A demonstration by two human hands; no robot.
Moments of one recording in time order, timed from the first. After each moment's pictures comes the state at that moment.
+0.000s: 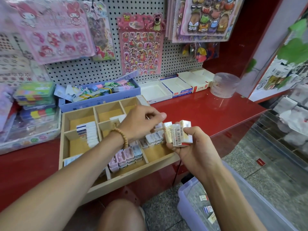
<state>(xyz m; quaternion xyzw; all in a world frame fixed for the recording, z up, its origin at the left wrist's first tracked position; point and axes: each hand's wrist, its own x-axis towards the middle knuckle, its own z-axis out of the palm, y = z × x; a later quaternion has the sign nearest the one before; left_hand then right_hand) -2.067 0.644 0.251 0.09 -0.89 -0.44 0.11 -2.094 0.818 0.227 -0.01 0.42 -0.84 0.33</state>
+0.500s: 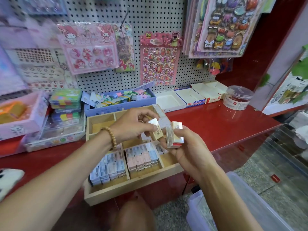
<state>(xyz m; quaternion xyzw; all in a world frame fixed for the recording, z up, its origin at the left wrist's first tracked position) -2.022 0.598 0.282 0.12 -0.84 -0.52 0.07 -2.073 0.773 0.249 -0.08 0.46 -0.82 0.34</state>
